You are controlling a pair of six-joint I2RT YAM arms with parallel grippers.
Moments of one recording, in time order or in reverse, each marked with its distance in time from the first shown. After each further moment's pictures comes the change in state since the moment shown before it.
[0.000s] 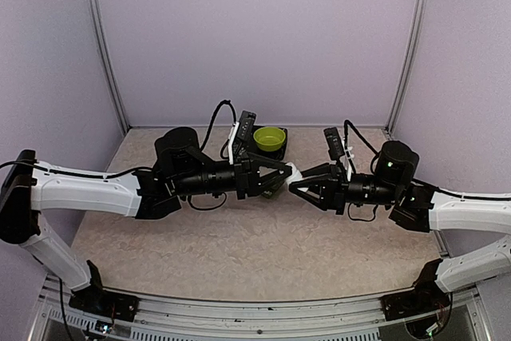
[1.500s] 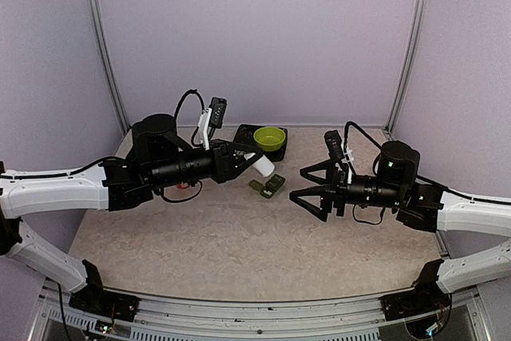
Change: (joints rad) left arm 0.061 -0.194 0.001 -0.334 -0.273 0.041; right arm 0.005 -0.070 0.020 -0.218 0.180 -0.135
